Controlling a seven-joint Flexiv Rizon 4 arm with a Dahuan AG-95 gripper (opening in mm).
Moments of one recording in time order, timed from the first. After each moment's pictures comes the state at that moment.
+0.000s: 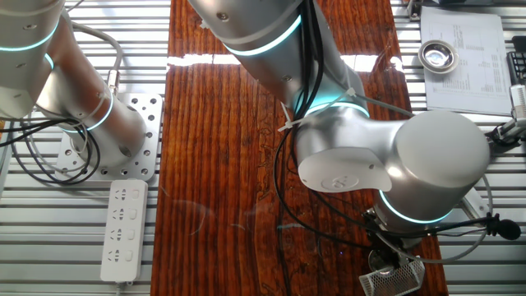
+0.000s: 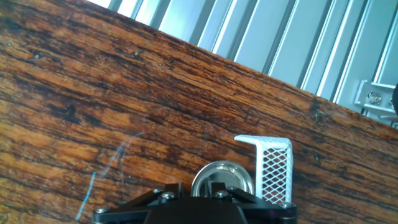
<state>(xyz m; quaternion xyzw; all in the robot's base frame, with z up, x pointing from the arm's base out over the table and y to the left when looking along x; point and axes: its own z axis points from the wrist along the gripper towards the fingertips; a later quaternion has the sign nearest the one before) 0.598 -0.258 0.014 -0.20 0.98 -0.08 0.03</state>
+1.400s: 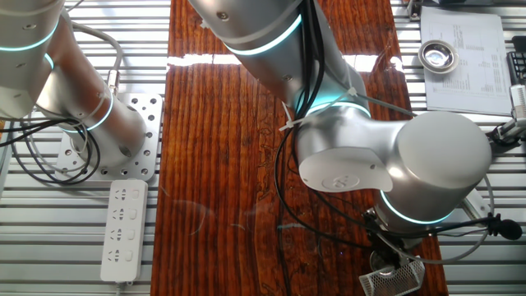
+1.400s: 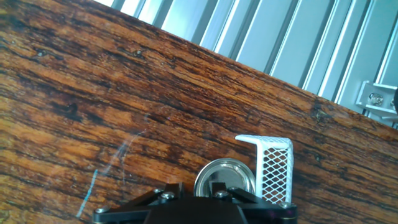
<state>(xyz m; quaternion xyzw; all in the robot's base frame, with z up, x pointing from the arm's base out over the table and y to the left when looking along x) 0.598 -0.258 0.013 -0.20 0.98 -0.08 0.03</state>
